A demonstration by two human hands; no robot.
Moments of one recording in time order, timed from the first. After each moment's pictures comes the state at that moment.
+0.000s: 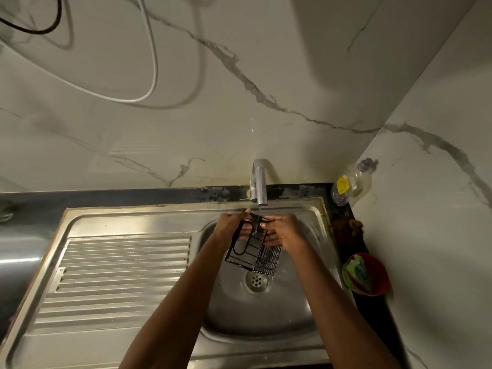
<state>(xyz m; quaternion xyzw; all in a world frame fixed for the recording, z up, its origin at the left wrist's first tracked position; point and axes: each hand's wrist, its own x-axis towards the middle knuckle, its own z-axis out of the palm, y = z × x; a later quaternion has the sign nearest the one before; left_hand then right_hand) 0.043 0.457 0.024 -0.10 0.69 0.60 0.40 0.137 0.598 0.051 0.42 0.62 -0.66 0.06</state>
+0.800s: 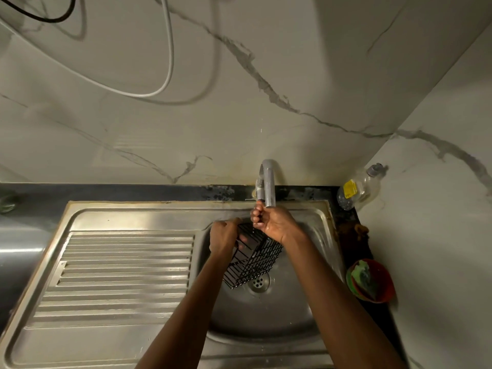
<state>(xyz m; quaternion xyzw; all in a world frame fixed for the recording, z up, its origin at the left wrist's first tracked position) 0.068 0.428 0.016 -0.09 0.75 0.61 0.24 0.094 0.575 0.072 0.35 0.39 -0.85 0.06</state>
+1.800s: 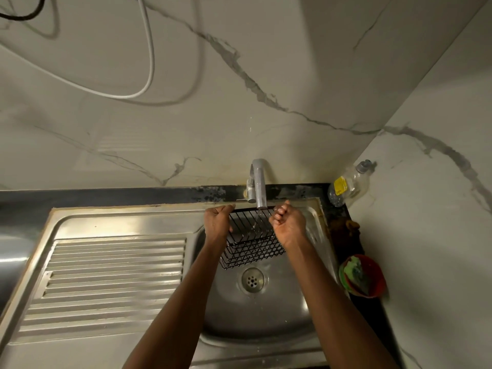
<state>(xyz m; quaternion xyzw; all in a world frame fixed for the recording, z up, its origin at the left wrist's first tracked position) 0.040 0.445 0.027 -0.04 0.72 0.67 0.17 0.123 0.601 0.068 0.39 0.26 -0.87 -0.17</state>
